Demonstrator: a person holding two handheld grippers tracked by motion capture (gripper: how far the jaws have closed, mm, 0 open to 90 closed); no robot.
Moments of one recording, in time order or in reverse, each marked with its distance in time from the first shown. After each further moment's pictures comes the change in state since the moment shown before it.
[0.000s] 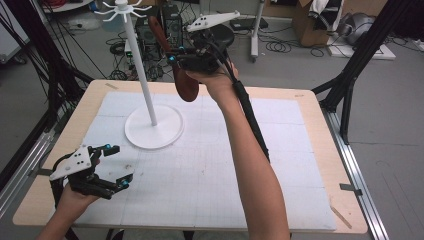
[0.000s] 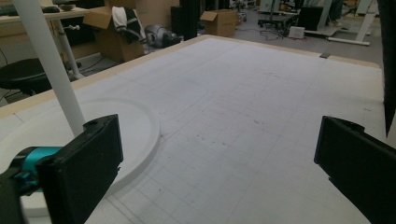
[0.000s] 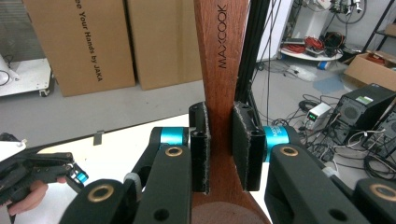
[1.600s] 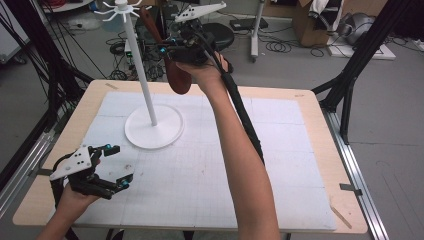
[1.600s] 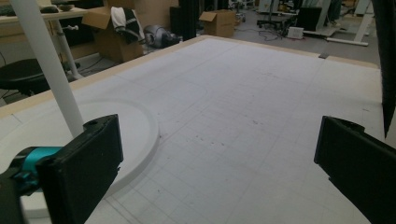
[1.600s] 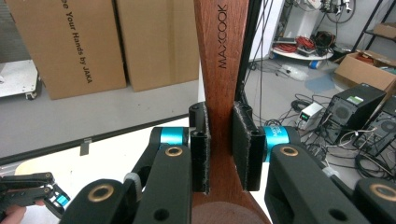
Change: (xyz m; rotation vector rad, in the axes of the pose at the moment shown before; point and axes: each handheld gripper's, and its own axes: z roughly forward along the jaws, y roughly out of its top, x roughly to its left) left arm 0.000 0.000 0.000 -0.001 -0.003 0.001; right arm -0.004 0.015 0.023 0.007 -0.034 0.007
